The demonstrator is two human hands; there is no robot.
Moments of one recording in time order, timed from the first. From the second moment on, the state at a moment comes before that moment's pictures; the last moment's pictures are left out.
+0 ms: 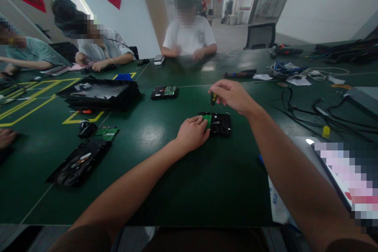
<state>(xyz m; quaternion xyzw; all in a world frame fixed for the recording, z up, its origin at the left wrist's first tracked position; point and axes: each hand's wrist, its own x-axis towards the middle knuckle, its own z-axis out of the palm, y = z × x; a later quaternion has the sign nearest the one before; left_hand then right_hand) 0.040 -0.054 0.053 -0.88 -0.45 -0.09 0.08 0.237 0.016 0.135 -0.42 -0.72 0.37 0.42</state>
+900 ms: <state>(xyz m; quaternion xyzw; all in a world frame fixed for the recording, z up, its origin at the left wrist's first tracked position) 0.042 -0.055 0.055 -0.88 -0.46 -0.09 0.07 0.236 0.017 0.136 -0.42 -0.70 0.41 0.40</state>
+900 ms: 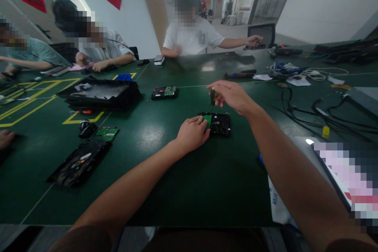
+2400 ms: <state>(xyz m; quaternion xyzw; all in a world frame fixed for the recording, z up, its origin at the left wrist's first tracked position) 0.042 -0.056 0.056 -0.88 -0.46 -0.07 0.08 0.235 0.017 0.132 -0.42 -0.69 0.41 0.43</state>
